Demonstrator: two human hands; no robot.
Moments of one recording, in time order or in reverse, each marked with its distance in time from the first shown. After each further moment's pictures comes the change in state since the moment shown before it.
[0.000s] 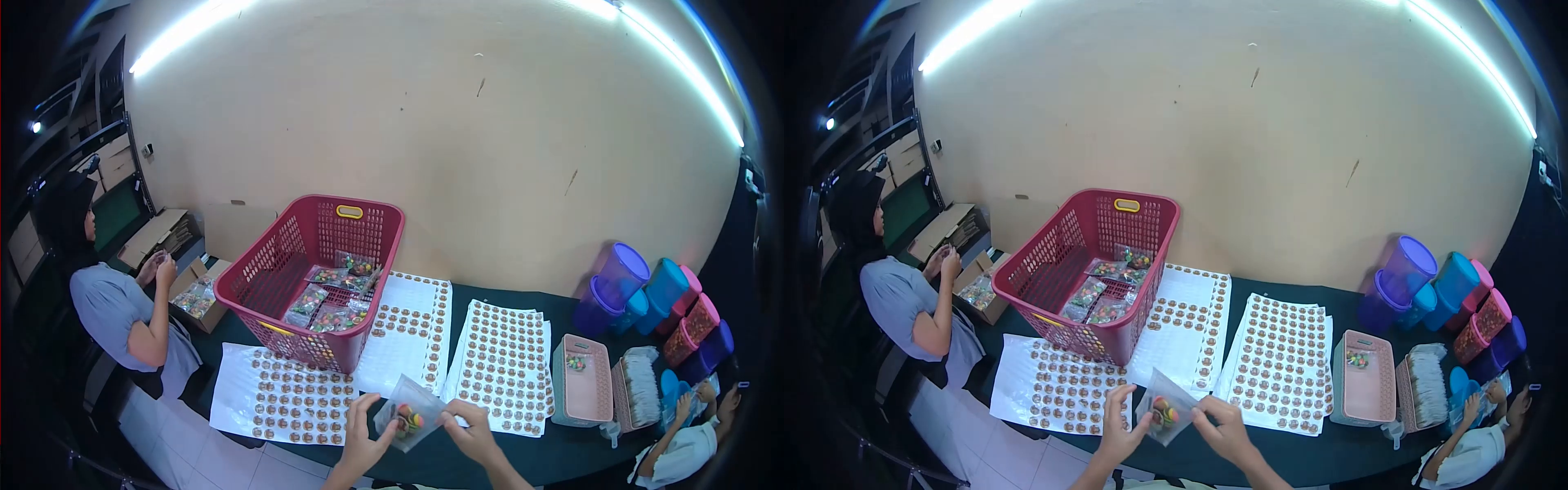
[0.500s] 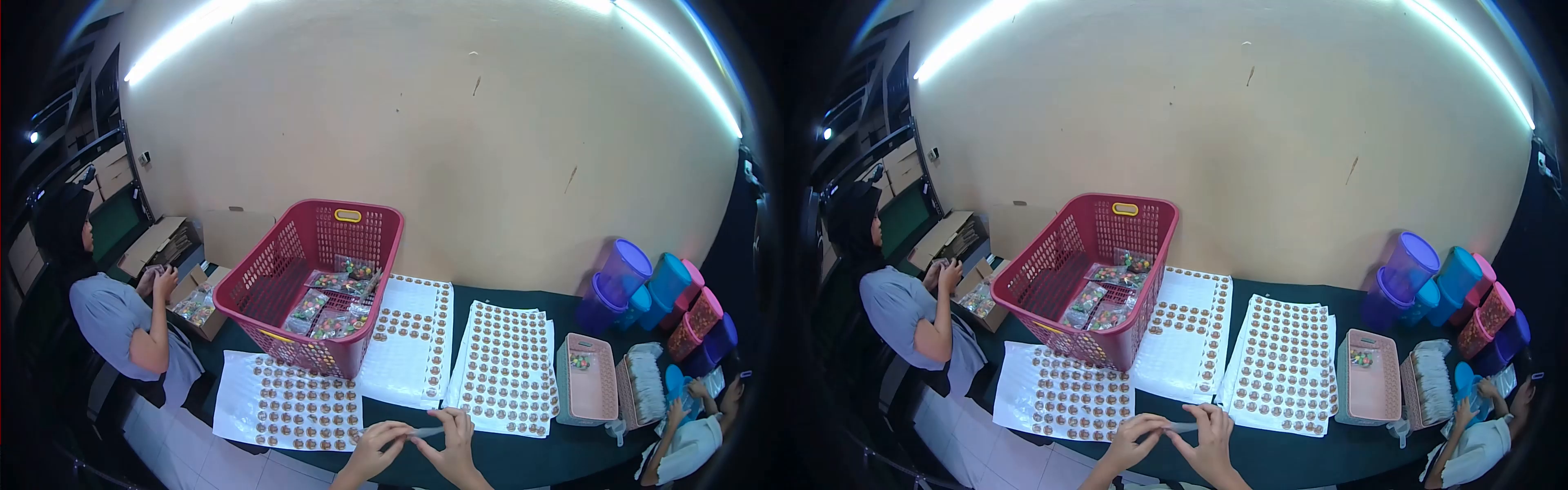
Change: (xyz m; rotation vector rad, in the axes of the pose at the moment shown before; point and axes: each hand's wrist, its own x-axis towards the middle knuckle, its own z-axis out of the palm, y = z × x) left_hand -0.006 -0.019 0.004 0.021 -0.329 0.107; right_hand -0.017 -0.007 0.043 -0.304 0.272 0.082
